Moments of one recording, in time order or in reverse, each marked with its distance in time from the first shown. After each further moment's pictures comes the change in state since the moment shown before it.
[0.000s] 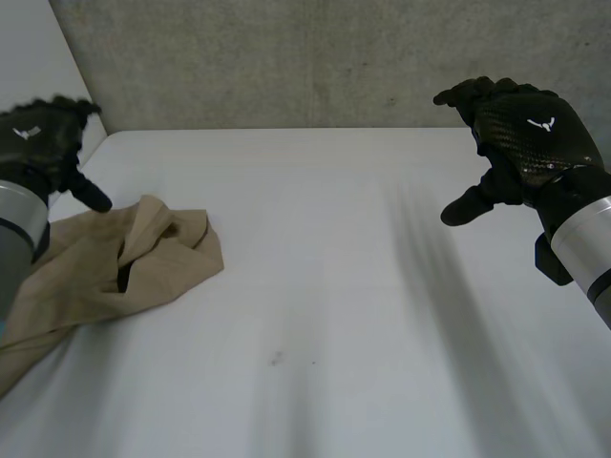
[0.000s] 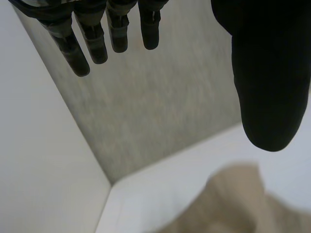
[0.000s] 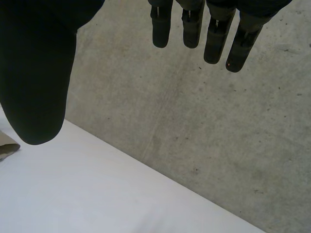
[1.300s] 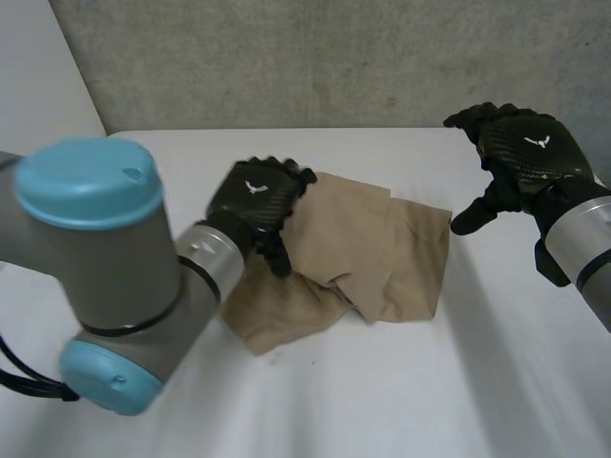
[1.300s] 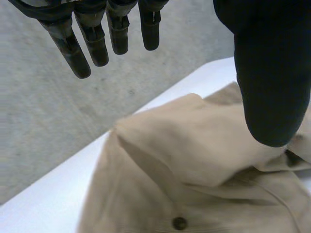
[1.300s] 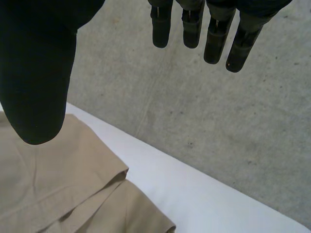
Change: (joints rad) left arm -0.527 -0.292 0.296 -0.188 -0.019 0.042; right arm -0.050 0.104 -0.023 0.001 -0.002 -0.022; left_hand 0.011 0.019 0.024 0.021 0.009; right_hand 0.000 0.000 0.000 0.000 0.000
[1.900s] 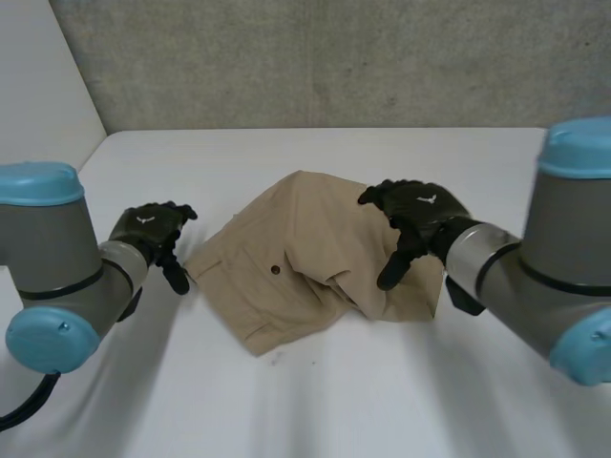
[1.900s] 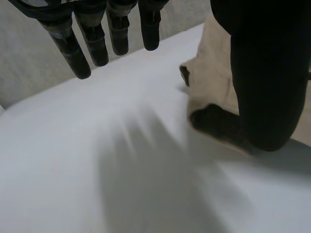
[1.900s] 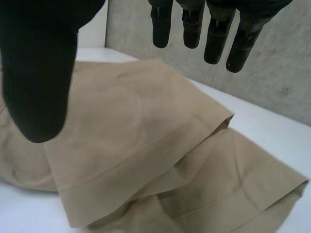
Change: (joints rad) left arm 0.360 -0.094 -0.135 0.012 0.002 -0.060; right arm 0.178 0.380 -0.289 0.225 -0.013 0.015; left_hand 0.004 0.010 0.003 0.008 0.008; right_hand 0.000 0.000 0.000 0.000 0.000
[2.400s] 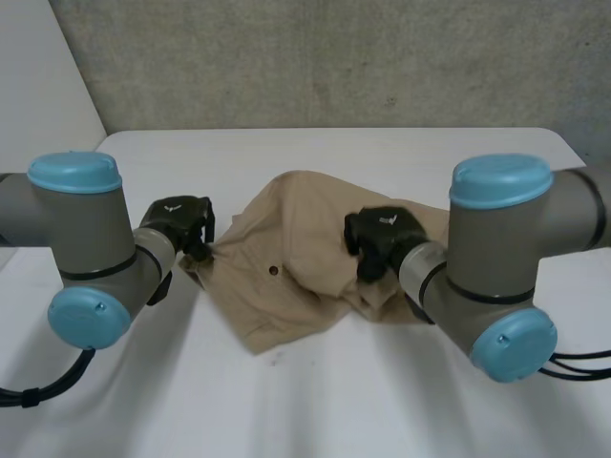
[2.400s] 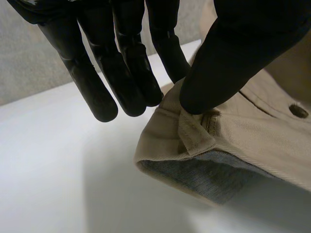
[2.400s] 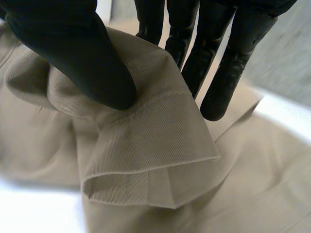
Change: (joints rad) left arm -0.065 -0.124 0.186 -0.032 0.004 -0.090; right arm 0.106 0.187 -0.142 -0.036 0.114 -0.005; left_hand 0.890 0.949 0.940 0.950 0.910; right_hand 0.769 0.959 0.960 0.953 0.920
